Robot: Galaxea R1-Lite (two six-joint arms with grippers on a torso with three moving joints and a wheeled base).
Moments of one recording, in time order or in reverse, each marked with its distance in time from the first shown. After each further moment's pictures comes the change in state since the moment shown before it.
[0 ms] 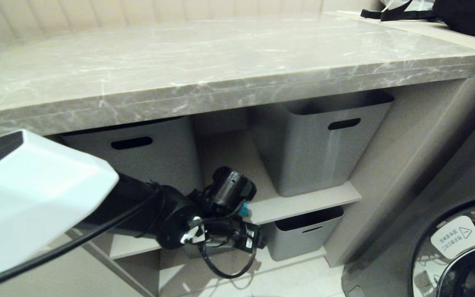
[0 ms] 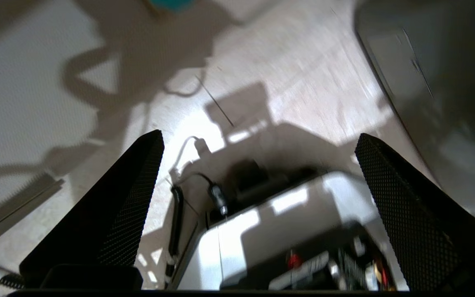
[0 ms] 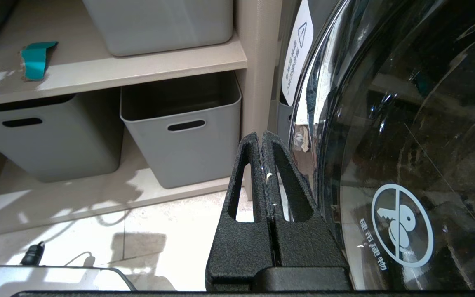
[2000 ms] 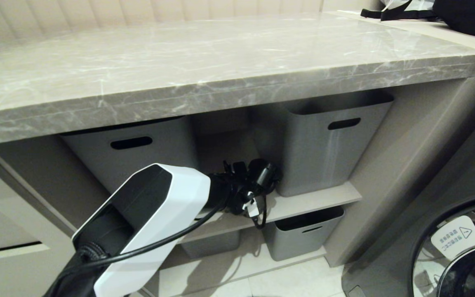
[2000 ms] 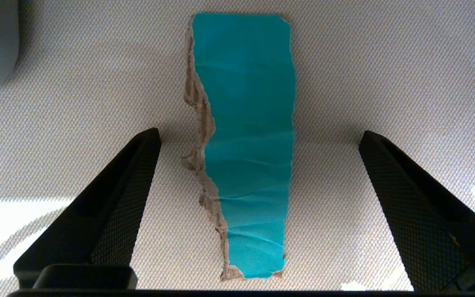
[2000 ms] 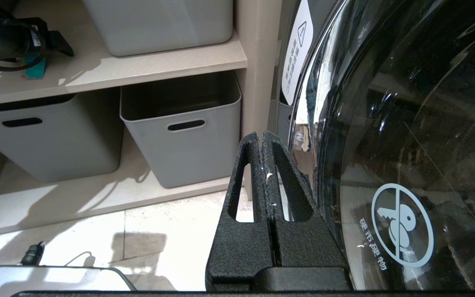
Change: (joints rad) left arm 0.038 0.474 -0.710 0.201 0.510 -0.360; right arm 0.000 0.000 0.000 0.000 0.000 0.000
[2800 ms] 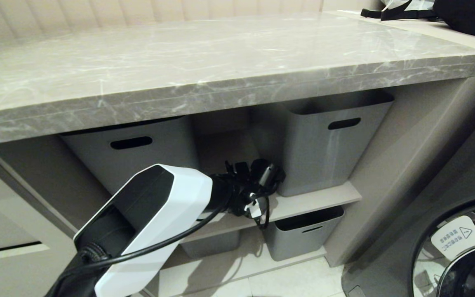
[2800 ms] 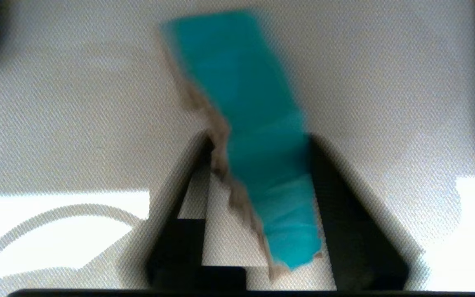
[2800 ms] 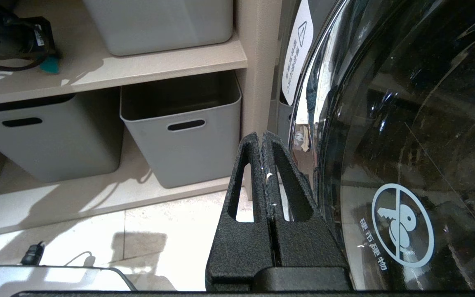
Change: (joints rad) left arm -0.013 -0.005 0.002 -0.019 -0.003 -0.007; right arm 0.000 0.000 0.000 0.000 0.000 0.000
